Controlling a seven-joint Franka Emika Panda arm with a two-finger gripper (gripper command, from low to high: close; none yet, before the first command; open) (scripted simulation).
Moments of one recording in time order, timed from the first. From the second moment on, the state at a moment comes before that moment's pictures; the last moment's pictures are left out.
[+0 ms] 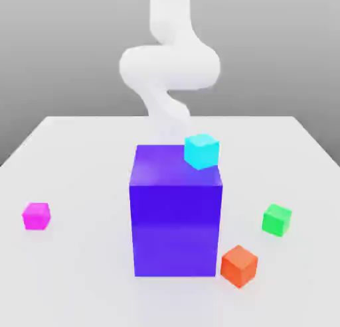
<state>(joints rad) -0.06 -0.71 -0.04 -2.35 0.01 2.35 0.85</state>
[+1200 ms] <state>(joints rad) -0.76 0.32 -0.15 -2.71 0.37 3.02 1.10</state>
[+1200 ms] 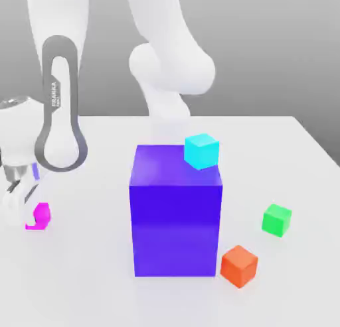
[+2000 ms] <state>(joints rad) -0.10 -0.03 -0.03 -2.68 0.18 2.80 1.00</state>
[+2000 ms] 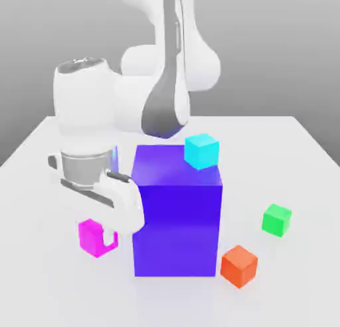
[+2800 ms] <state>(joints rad) 0.41 -0.15 0.45 -2.90 0.02 2.74 0.92</state>
